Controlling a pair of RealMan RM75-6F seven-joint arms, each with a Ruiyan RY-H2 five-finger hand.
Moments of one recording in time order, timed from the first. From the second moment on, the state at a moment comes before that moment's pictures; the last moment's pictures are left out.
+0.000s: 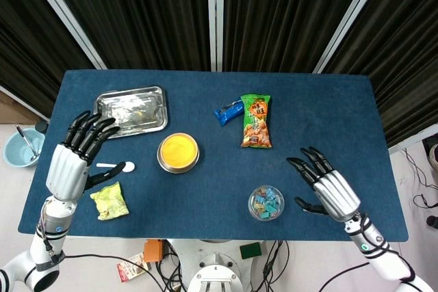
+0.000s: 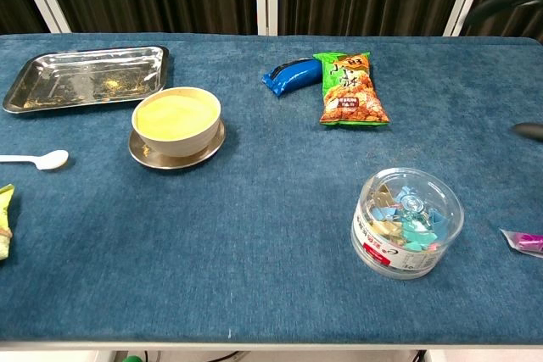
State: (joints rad) left arm -0.34 -1.31 -0.17 -1.63 1.79 1.70 0.04; right arm 0.31 -1.21 -0.01 -1.63 -1.84 1.45 0.07
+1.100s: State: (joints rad) left arm -0.44 -1.43 -0.10 -1.42 1.08 1.04 0.32; right arm 0.19 -1.10 0.02 -1.61 -1.78 1.62 0.10
